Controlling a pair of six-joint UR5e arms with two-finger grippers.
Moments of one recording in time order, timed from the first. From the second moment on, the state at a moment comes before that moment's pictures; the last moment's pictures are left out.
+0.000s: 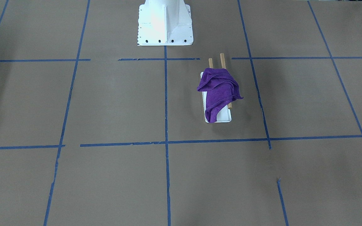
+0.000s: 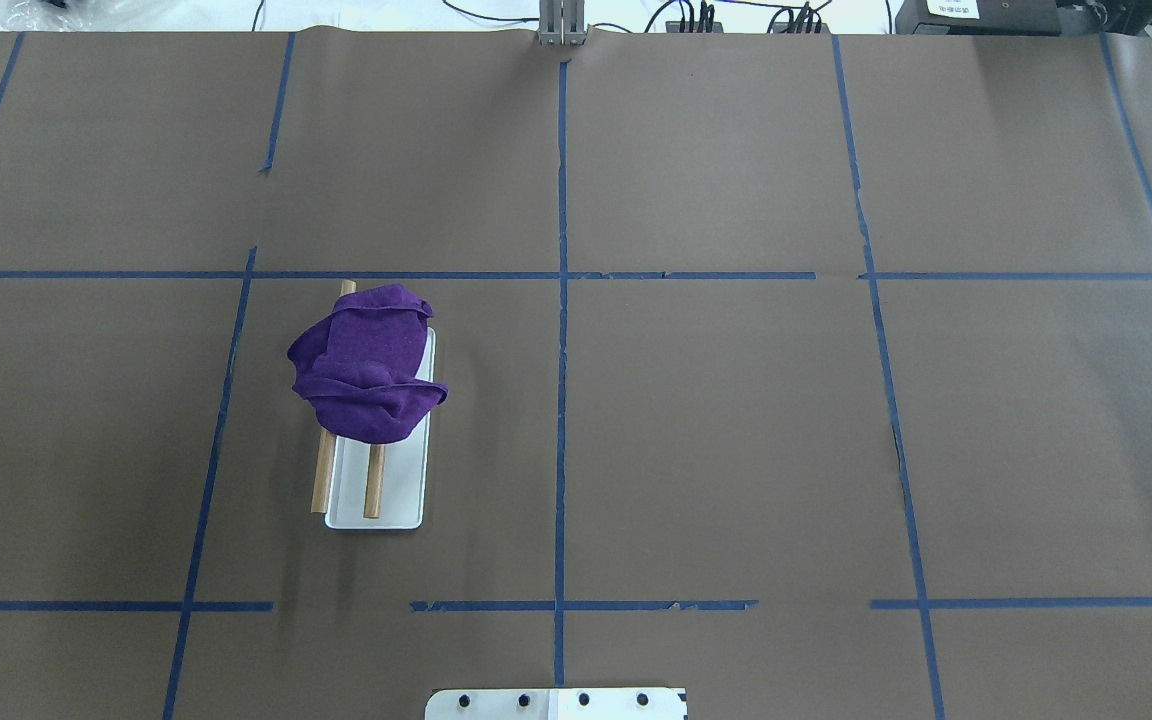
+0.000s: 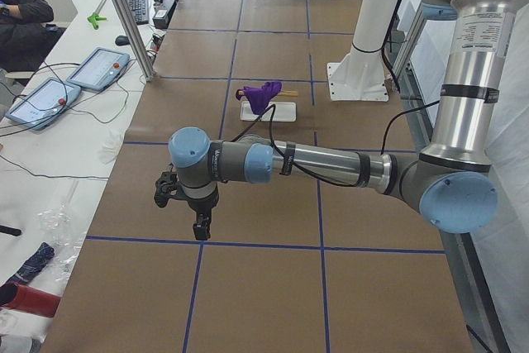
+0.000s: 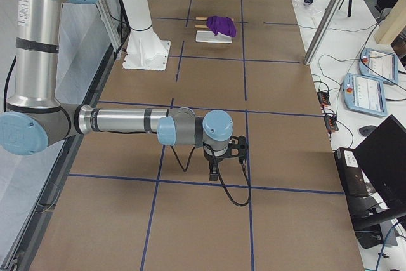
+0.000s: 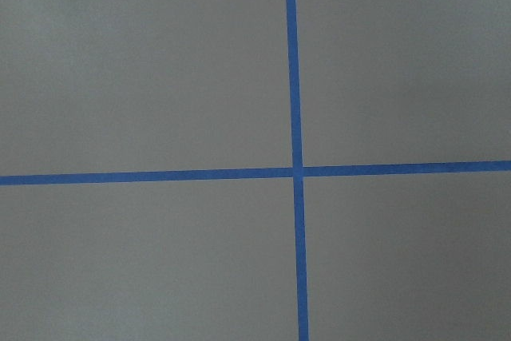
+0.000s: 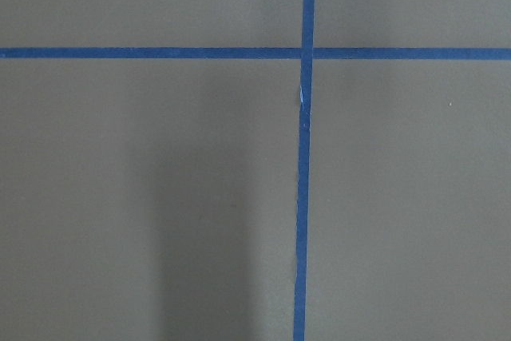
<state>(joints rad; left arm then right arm) -1.57 -1.68 -1.60 -1.48 -2.30 -0.01 1.54 -1.72 1.75 -1.56 2.41 0.04</state>
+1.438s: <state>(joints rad) -1.57 -1.62 -1.58 -1.47 -2.36 -0.01 1.56 -1.64 1.68 -1.57 2.42 0.04</state>
